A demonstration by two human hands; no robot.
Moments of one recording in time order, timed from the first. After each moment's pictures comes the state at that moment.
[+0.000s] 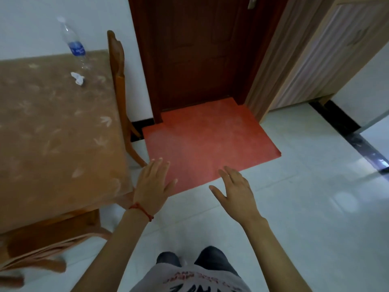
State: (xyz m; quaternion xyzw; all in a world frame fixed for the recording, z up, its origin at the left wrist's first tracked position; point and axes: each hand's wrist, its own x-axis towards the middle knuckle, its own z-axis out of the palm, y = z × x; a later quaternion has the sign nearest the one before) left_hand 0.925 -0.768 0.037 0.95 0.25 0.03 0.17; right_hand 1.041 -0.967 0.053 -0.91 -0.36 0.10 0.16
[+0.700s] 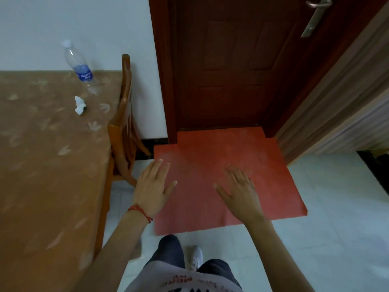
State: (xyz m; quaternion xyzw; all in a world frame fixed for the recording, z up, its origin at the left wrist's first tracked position) left_hand 1.167 -0.615 0.039 0.92 0.35 0.03 0.17; right_hand 1.339 -0.781 0.063 -0.87 -0.45 0.14 0.13
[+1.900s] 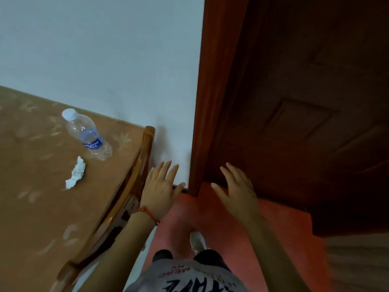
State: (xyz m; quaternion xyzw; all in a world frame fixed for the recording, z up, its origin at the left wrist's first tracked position) left_hand 1.414 -0.258 0.046 0.84 0.51 0.06 0.14; right_hand 1.610 -0.333 0.067 -0.77 -0.61 0.15 0.14
